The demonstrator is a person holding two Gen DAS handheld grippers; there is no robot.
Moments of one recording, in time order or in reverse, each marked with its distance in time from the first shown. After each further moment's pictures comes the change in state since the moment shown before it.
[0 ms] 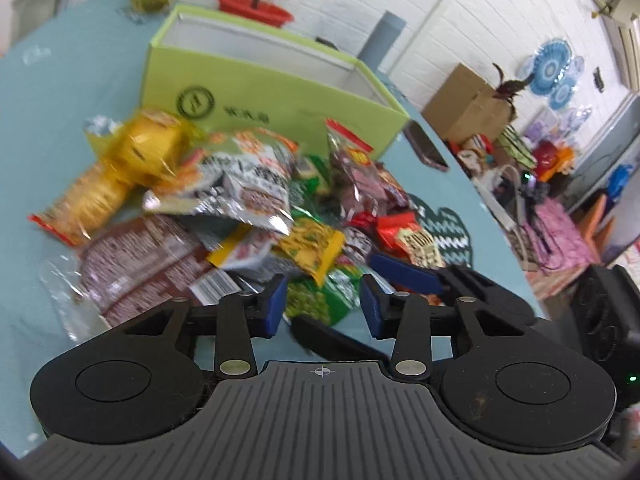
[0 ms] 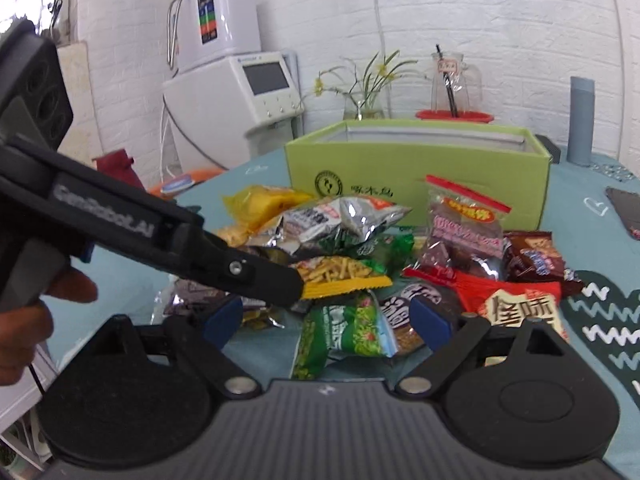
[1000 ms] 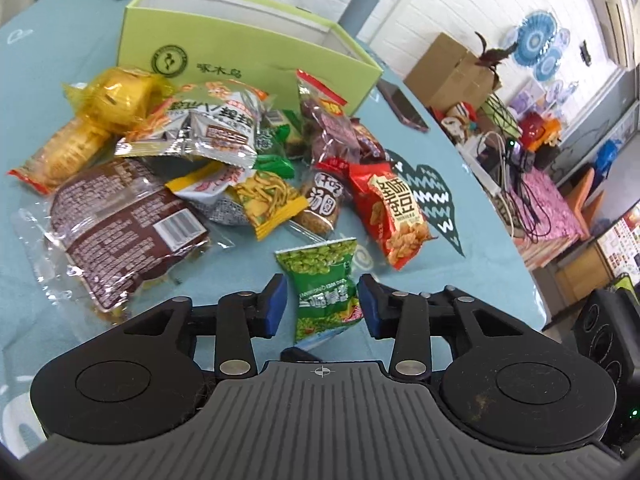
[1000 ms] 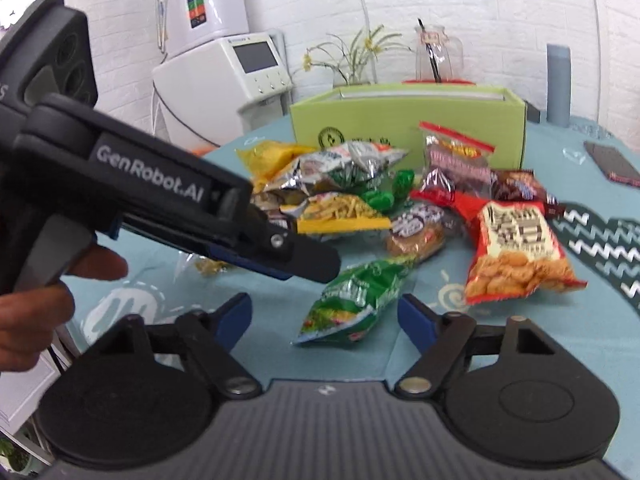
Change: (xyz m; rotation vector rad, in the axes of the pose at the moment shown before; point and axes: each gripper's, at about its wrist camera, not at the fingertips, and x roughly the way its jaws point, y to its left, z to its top) left arm -0.004 -0.016 -0.027 0.041 0.061 -0.026; right arm -0.038 0.022 -0.034 0.078 0.039 -0.056
